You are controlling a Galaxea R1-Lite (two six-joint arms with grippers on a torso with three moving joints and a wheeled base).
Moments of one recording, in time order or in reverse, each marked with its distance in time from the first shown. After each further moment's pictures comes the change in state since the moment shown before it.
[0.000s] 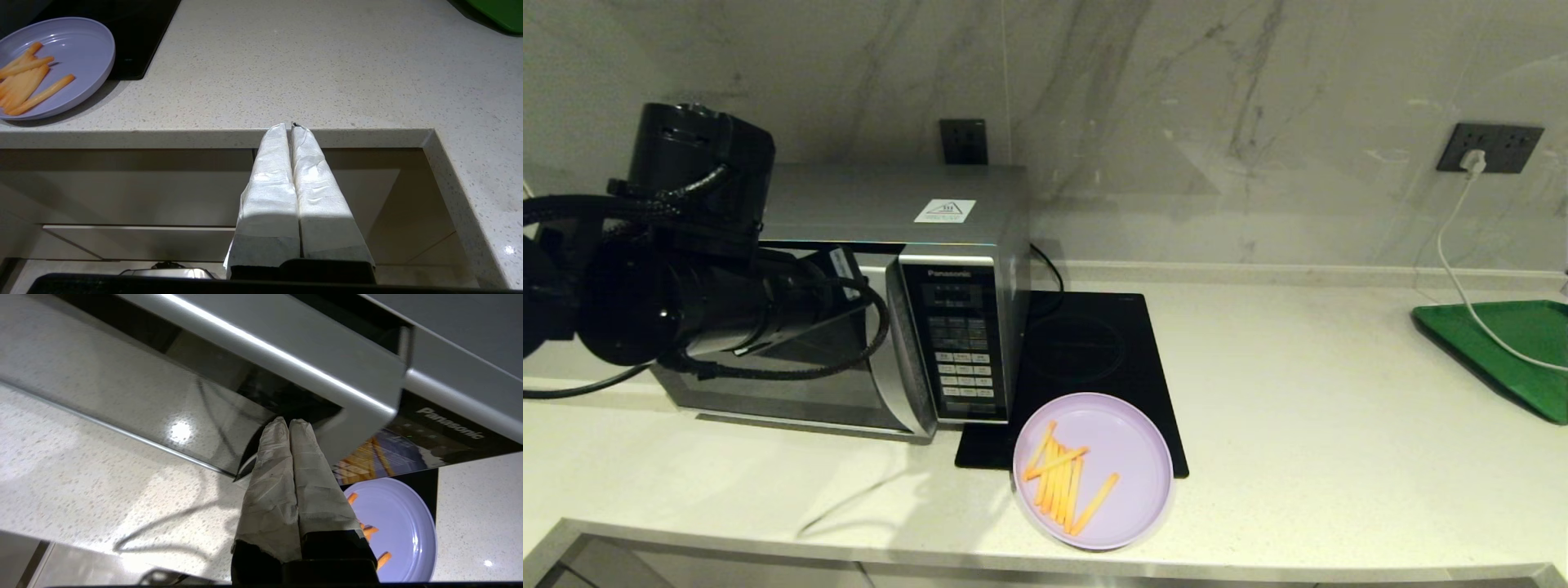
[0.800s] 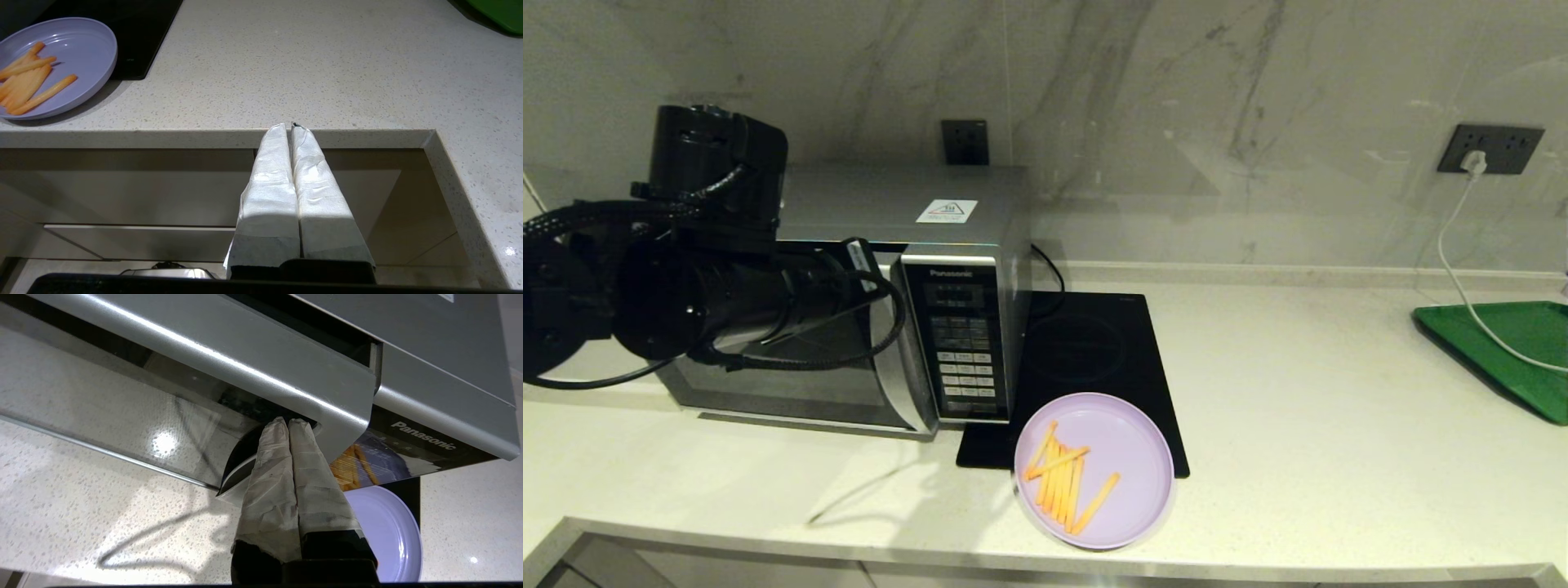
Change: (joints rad) left arm -0.021 0.029 0.013 -0.106 -0.052 0.024; right arm 0.000 0.000 0.000 0.000 0.000 0.000
